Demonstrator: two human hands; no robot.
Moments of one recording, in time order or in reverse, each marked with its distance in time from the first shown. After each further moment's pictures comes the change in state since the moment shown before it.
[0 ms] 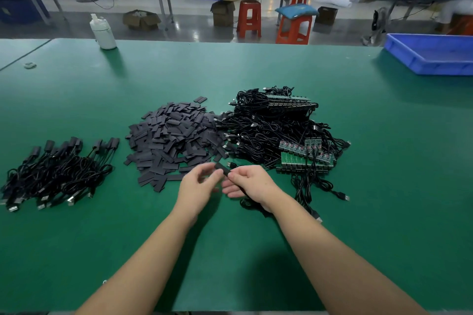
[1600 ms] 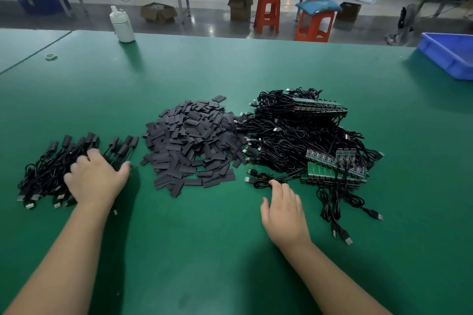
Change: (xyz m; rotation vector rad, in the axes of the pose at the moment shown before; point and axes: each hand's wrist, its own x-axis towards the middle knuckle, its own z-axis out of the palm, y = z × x) left_hand 0.074 -0.040 -0.222 1.268 0.637 -0.249; right_hand -0.006 0.065 0.005 -1.191 0.551 -0.207
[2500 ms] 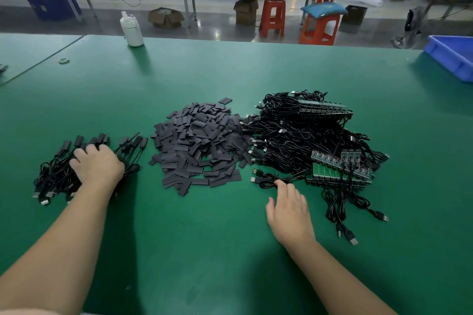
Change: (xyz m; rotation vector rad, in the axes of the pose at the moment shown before) left_hand 0.038 -0.003 -0.006 0.179 -0.155 -0.048; right_hand 0.002 0.001 0.004 -0.016 -0.001 0.005
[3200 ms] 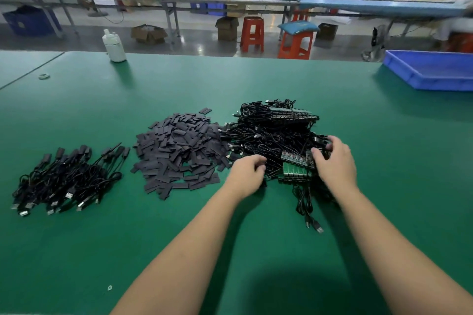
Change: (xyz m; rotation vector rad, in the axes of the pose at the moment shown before) left_hand -0.241 0.233 -0.053 -0.887 -0.369 0.895; right_hand 0.055 0.097 -0.145 0.332 0.265 0.378
